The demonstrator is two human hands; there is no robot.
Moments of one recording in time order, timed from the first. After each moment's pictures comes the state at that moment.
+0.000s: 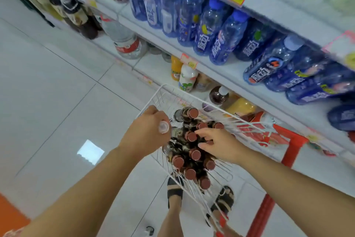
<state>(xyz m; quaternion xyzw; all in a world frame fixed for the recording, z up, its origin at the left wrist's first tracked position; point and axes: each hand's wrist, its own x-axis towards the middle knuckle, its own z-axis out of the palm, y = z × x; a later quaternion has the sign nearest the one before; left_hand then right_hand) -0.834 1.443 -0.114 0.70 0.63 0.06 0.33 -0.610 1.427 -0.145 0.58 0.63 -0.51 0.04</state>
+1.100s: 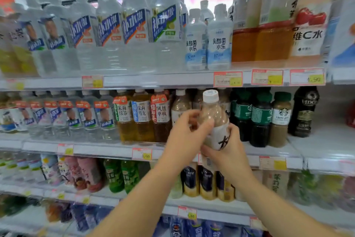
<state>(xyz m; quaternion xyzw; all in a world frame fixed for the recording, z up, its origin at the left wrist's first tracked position) -0.545 1.450 0.378 0.76 0.28 0.41 0.42 -0.429 1.405 0.323 0.56 0.49 -0.14 -0.65</state>
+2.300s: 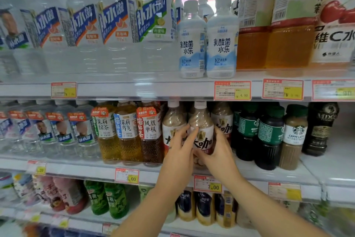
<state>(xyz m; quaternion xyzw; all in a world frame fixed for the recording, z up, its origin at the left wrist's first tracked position) -0.496 1.552 0.310 0.87 0.27 0.42 0.03 -0.366 1.516 0.299 0.65 0.52 -0.03 -0.55</state>
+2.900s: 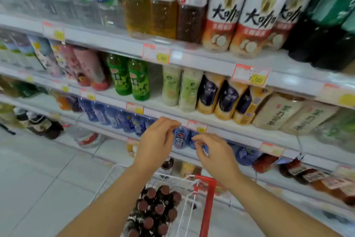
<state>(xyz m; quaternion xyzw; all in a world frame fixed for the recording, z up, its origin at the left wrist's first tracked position) -0.629 1.493 0.136 0.82 0.37 0.40 0.18 -0.462 1.420 0.129 0.66 0.67 -0.06 -0.32</state>
